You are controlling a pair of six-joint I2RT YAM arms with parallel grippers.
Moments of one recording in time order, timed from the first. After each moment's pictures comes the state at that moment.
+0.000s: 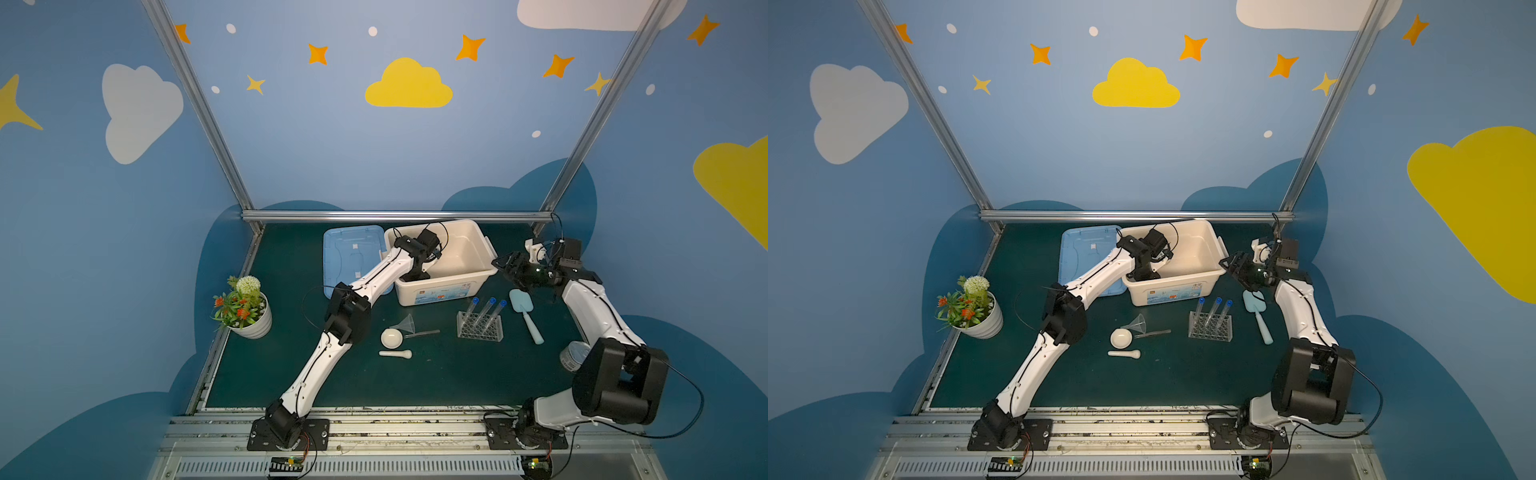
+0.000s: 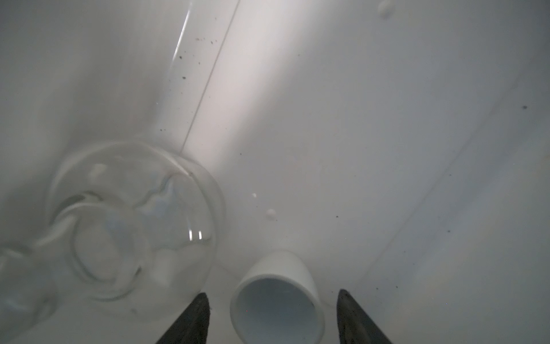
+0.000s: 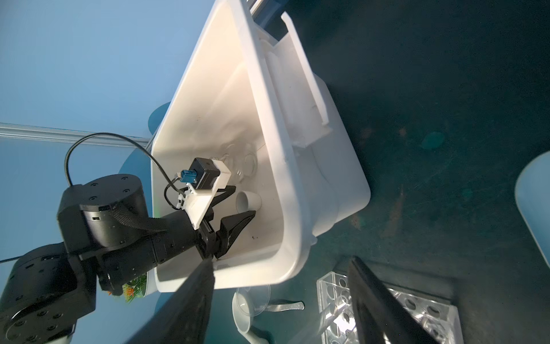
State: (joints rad) left arm -0.66 2.61 2.54 -1.20 -0.12 0.22; right arm -0.15 1.47 1.14 -0.51 -0.68 0.48
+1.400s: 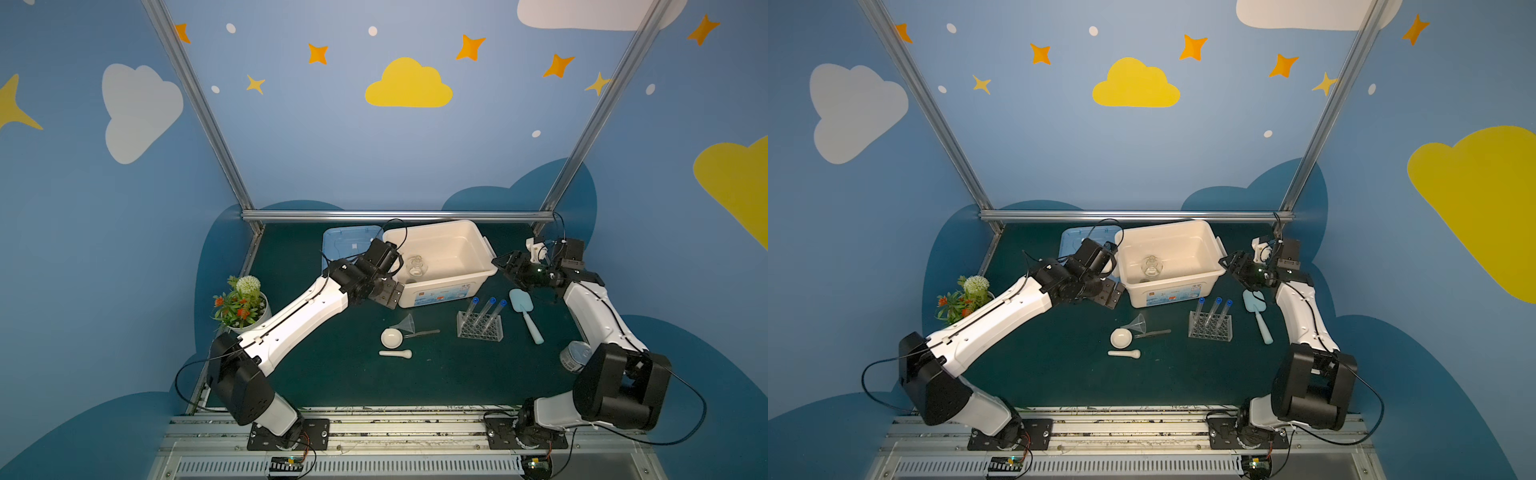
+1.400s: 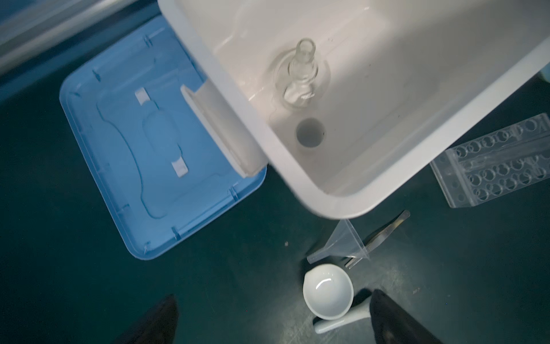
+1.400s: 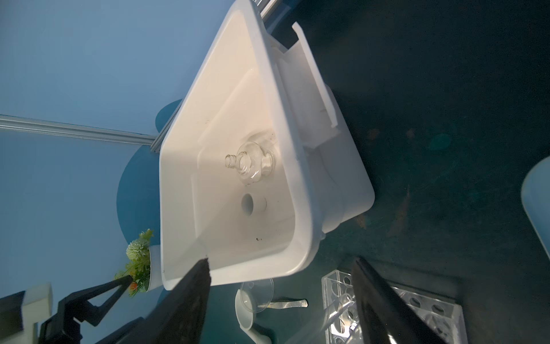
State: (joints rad) left arm -0.70 1.52 1.40 -0.90 -0.20 -0.23; right arm -0.16 1.44 1.13 -0.51 -0.70 0.47
